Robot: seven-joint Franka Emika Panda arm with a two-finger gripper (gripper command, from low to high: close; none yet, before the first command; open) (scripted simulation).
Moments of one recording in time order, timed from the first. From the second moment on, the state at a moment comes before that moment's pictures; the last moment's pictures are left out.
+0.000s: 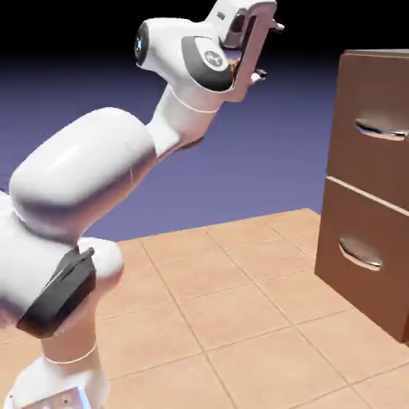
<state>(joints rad) 1.28 -1.24 -0.78 -2.25 -1.75 2.55 0.46</state>
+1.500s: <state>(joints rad) 1.81 -1.63 -1.17 -2.21 -2.67 2.20 0.34</state>
